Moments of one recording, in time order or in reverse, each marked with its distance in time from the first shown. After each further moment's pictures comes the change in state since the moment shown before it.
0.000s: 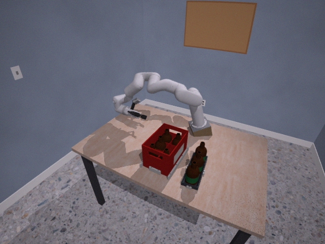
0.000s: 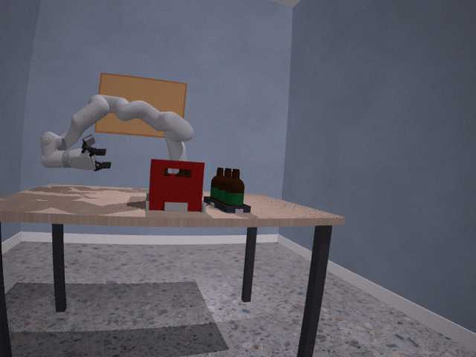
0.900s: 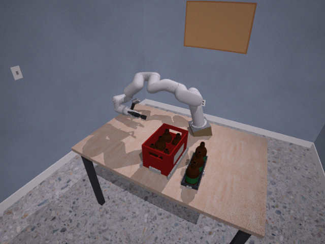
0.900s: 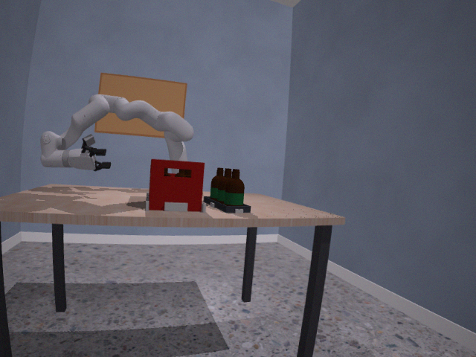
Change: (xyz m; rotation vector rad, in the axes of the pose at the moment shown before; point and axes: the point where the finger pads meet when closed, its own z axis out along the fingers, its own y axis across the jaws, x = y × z) arm -0.002 0.001 0.001 0.014 -0.003 0.006
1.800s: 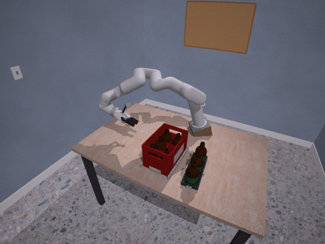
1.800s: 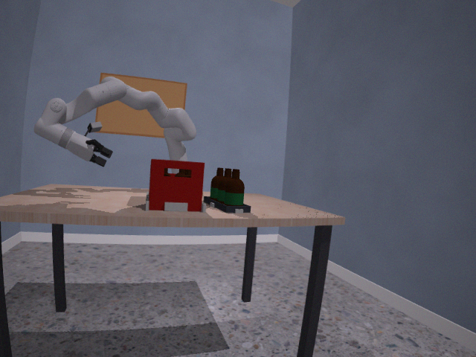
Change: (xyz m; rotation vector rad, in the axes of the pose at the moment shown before) arm -0.059 0.081 0.029 0.527 -0.220 0.123
